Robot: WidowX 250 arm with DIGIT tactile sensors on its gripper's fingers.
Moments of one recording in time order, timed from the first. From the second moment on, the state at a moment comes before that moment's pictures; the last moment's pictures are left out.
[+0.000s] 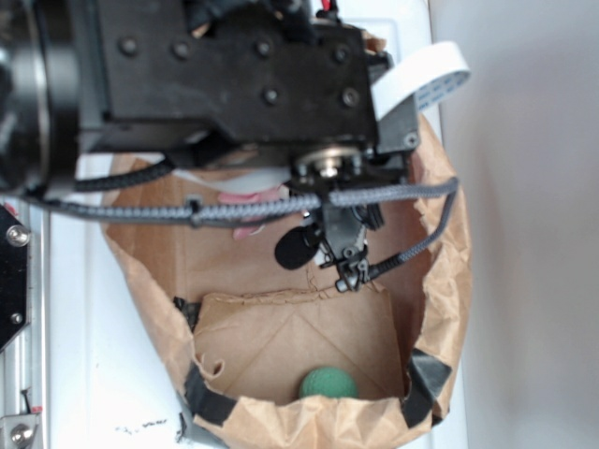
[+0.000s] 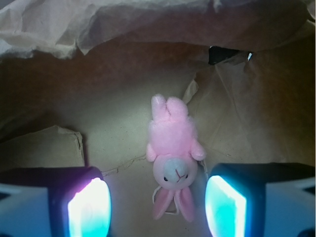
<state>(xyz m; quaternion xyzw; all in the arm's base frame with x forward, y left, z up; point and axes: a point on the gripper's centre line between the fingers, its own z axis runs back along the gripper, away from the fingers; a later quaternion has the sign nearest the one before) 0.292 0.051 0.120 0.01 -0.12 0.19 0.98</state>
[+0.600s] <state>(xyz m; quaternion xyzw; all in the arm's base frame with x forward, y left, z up) 0.293 0.051 0.120 0.01 -0.12 0.19 0.97</state>
